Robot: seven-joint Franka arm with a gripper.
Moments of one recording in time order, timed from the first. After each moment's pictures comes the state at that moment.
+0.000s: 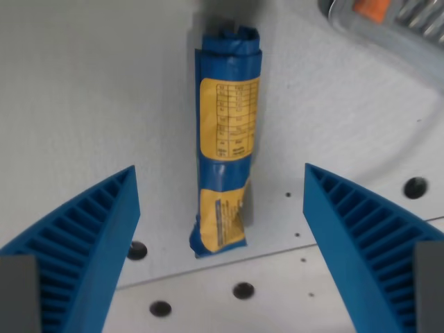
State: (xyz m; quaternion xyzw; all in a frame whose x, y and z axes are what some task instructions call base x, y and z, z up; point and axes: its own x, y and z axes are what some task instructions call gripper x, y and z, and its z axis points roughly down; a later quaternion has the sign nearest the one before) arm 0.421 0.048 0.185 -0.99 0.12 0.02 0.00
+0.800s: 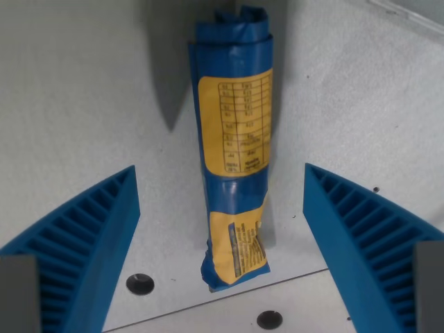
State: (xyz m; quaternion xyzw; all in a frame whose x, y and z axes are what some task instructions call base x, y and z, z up) arm 0.411 0.054 0.144 -0.99 0.15 0.02 0.00
